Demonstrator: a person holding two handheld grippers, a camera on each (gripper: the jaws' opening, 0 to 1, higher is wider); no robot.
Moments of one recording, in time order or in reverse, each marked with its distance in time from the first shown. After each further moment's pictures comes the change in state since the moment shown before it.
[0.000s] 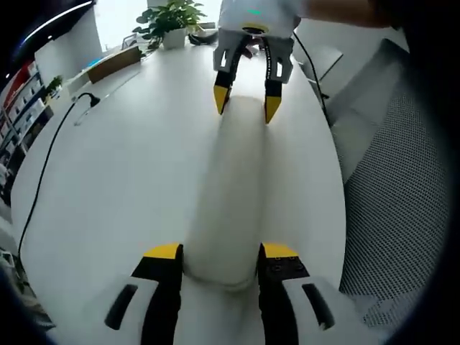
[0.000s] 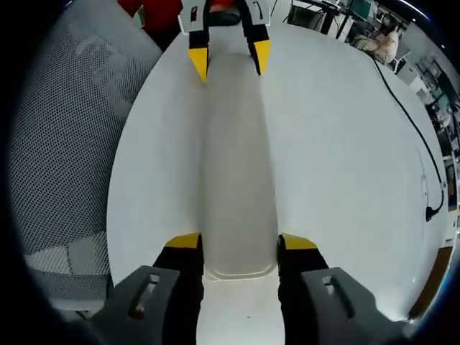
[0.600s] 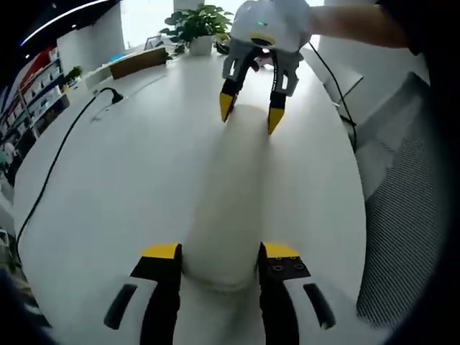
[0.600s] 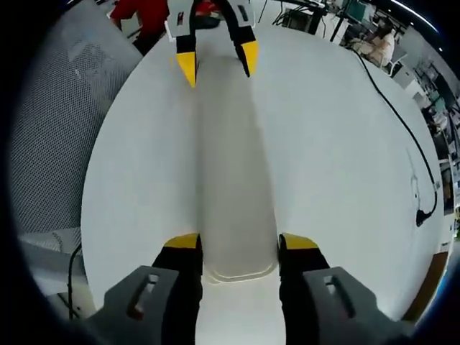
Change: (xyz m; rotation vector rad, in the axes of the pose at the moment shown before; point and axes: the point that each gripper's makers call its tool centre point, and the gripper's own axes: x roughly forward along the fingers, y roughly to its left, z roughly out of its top) left arm 0.011 0.049 0.024 -0.065 -0.065 0.056; right arm -0.001 -0.073 -0.009 -0.020 -0.016 -0.023
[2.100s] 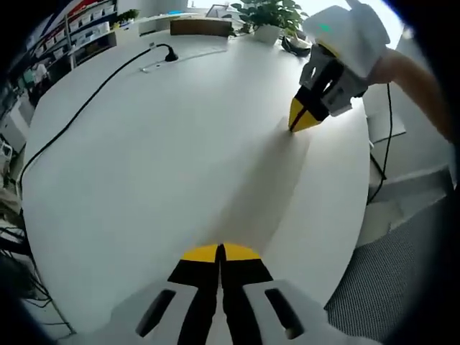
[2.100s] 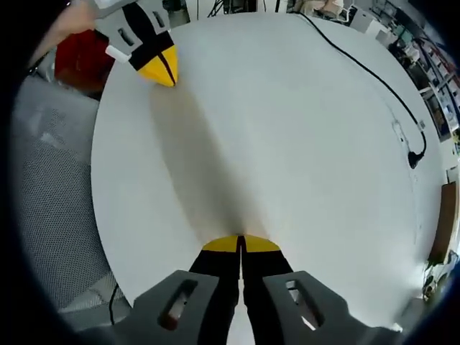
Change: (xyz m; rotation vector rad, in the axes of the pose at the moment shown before) left arm -0.023 0.019 -0.001 -0.373 0.190 0.085; right arm -0.024 -0.015 0.005 0.359 0.109 -0.026
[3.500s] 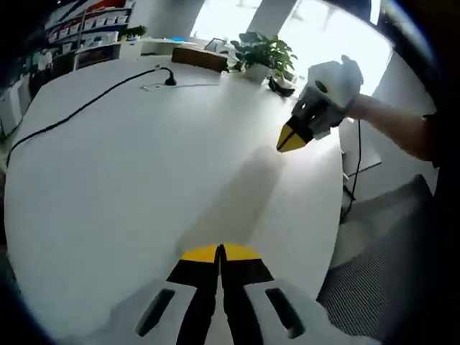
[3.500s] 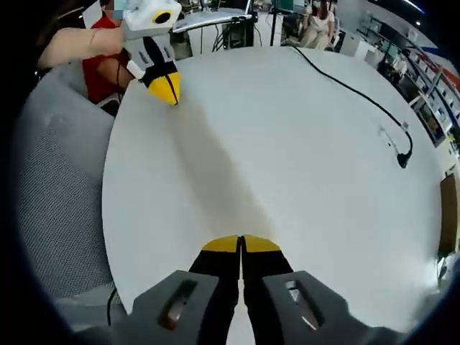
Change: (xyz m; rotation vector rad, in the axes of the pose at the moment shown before) left arm -0.006 -0.017 -0.004 -0.101 -0.219 -0.157; right arm -0.016 0.012 -0.007 0.012 -0.234 -0.008
